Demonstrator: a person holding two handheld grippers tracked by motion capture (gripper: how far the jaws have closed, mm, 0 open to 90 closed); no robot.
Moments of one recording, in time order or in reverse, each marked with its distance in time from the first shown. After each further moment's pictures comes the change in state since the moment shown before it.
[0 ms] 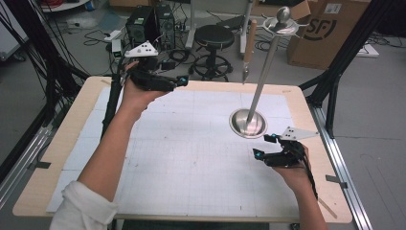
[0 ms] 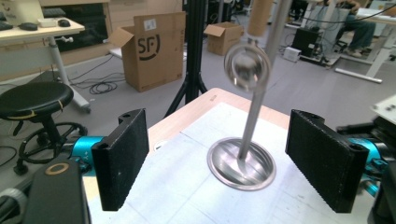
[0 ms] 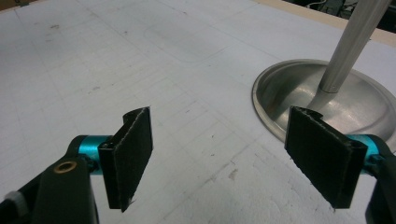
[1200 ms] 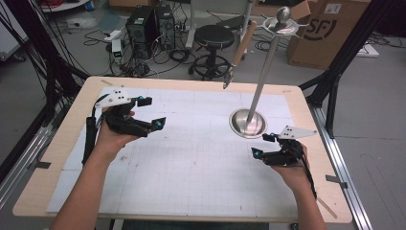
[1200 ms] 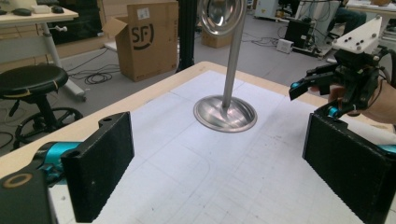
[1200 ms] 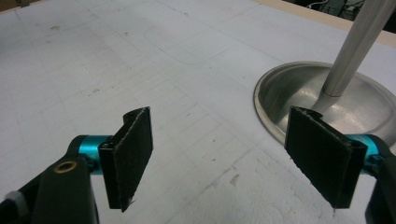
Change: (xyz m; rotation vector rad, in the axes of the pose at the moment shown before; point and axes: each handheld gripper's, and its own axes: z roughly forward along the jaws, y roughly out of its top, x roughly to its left) left arm -0.022 -0.092 -0.063 -0.001 -0.020 -0.002; right arm 0.000 0.003 0.004 0.003 0.004 0.001
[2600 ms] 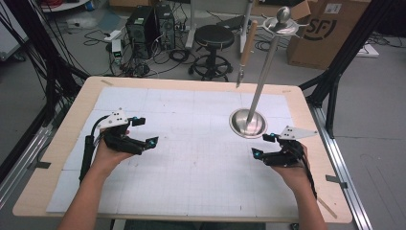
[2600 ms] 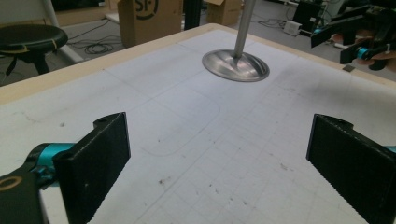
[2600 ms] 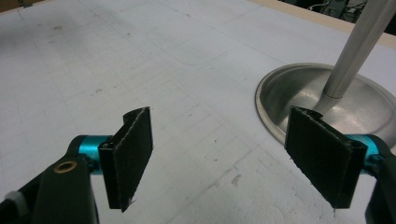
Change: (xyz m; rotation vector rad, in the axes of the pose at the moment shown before) left arm 0.015 -0.068 -0.005 0.075 0.029 -0.051; right arm 0.000 0.000 -0.001 -0.003 0.003 -0.007
